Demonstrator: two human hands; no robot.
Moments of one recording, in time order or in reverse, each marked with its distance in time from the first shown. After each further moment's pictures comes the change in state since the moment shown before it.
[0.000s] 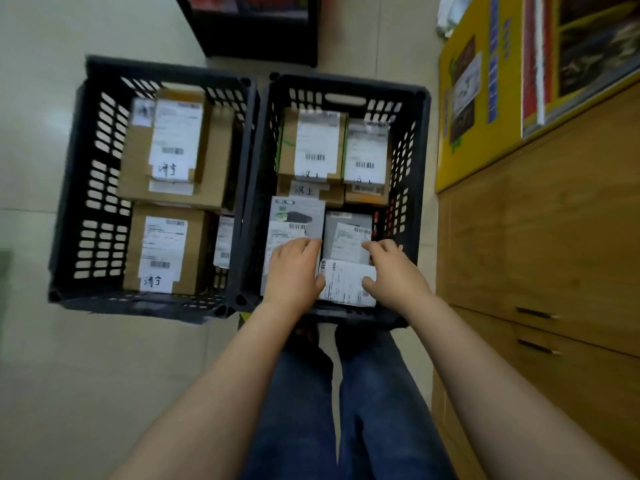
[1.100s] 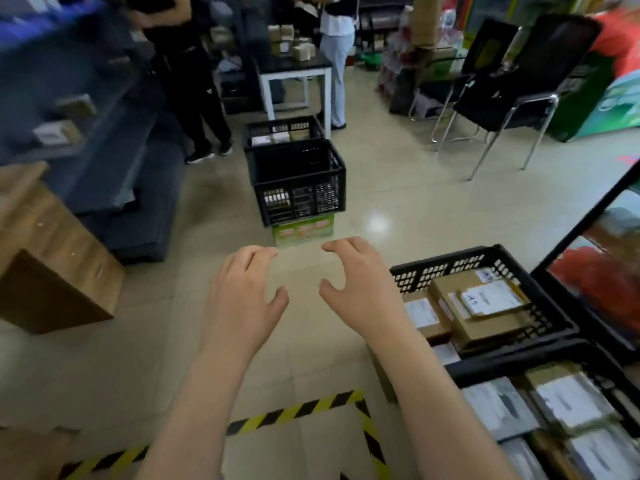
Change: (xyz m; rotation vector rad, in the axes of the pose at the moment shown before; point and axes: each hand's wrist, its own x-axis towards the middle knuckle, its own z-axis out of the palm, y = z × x) left_hand -0.527 0.012 -0.123 -0.025 1.192 -1.127; right_hand -0.373 -0.330 0.030 -0.195 0.088 -1.510
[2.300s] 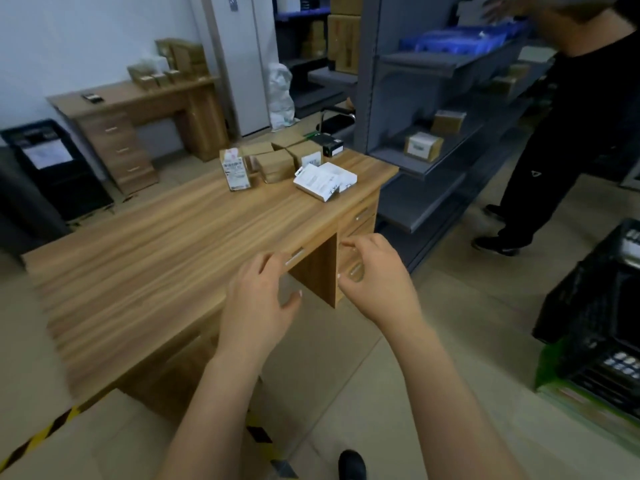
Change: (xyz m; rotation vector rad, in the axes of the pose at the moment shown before) left_hand 0.061 -0.532 -0.202 0.264 0.347 -0.901; right_hand 0.321 -0.476 0.410 0.277 -0.478 -0.712
